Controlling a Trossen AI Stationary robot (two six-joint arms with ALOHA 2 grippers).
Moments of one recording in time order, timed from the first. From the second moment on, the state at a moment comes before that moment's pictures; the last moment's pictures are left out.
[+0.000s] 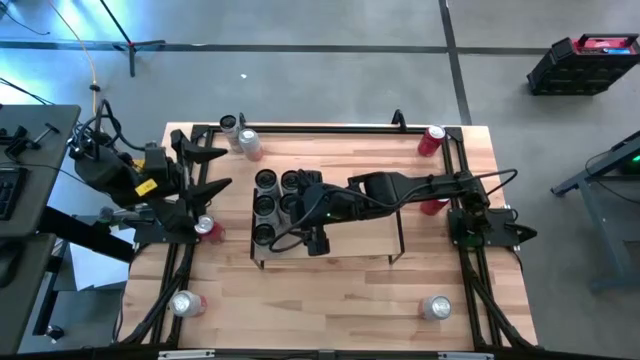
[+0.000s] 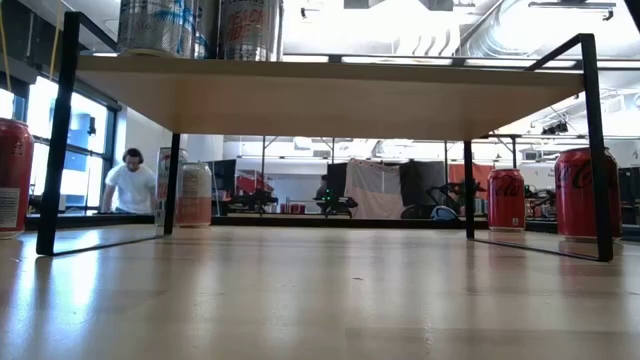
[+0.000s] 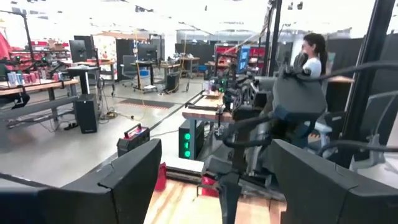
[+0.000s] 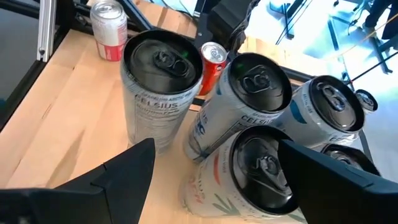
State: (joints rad) left arm -0.67 0.85 1.26 -0.25 -0.95 0.08; right arm 0.20 2.02 2.27 -0.93 0.23 -0.16
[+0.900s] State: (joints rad) left arm -0.67 0.86 1.26 -0.30 -0.95 0.05; right arm 0.19 2.02 2.24 -0.94 0.18 -0.11
